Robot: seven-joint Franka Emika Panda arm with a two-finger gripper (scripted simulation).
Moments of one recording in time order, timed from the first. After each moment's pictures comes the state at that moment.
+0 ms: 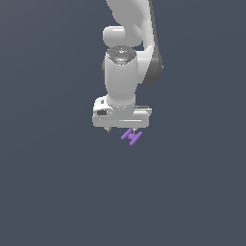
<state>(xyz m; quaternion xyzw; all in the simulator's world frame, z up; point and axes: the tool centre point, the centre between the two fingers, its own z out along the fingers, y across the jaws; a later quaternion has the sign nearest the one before) 0.015 -0.008 0.196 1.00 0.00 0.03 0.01</state>
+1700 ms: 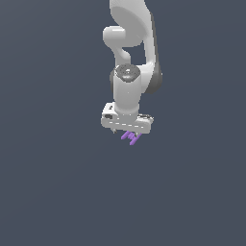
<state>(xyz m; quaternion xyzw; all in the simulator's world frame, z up) -0.010 0.012 0.141 1.00 -0.10 0.02 0.00</state>
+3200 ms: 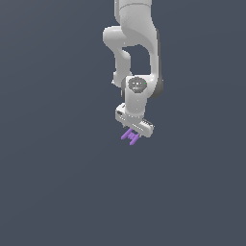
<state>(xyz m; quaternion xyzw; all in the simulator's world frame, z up) -0.076 0.051 0.064 0.95 -0.31 0.00 0.00</state>
